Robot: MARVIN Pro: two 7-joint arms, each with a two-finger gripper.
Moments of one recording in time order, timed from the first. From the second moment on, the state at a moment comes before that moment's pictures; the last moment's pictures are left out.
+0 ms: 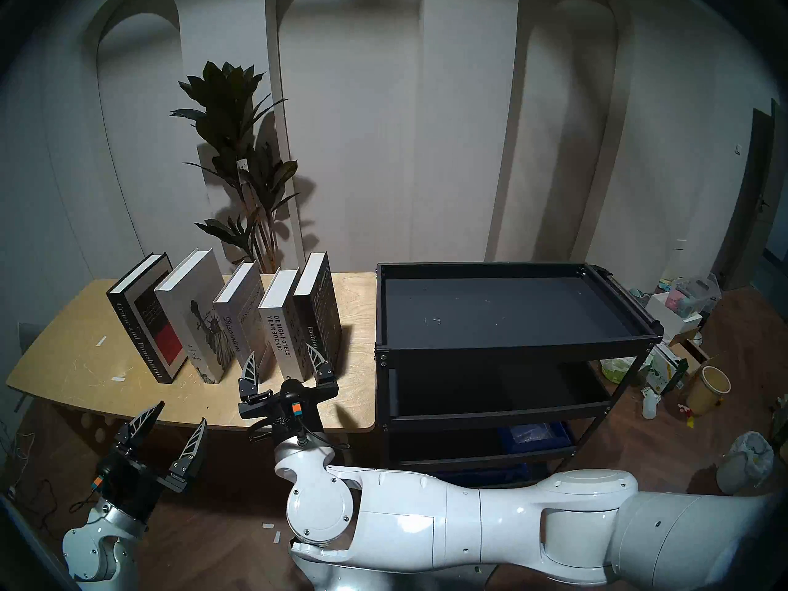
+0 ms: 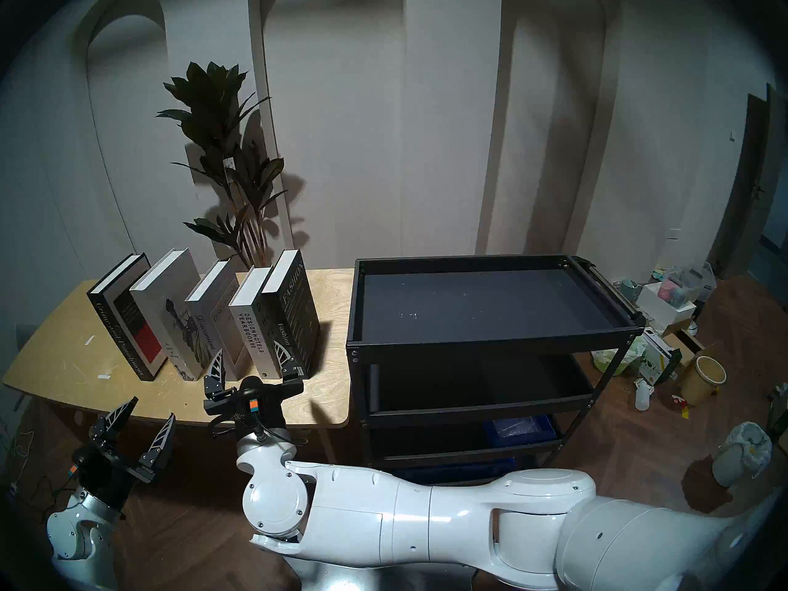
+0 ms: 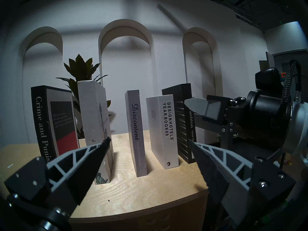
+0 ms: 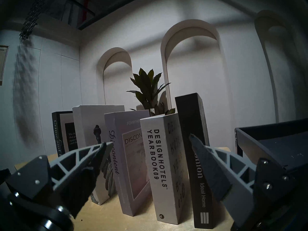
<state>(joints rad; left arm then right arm) 2.31 -1.42 -2.17 -1.87 -0.52 -0.39 -0.76 -0.97 -1.58 0.01 -1.34 0.51 -0.40 -1.06</state>
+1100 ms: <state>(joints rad) 2.31 -1.42 -2.18 -1.87 -0.52 -0.39 -0.77 -0.81 -1.87 -0.15 -1.04 0.77 -0.44 -1.36</state>
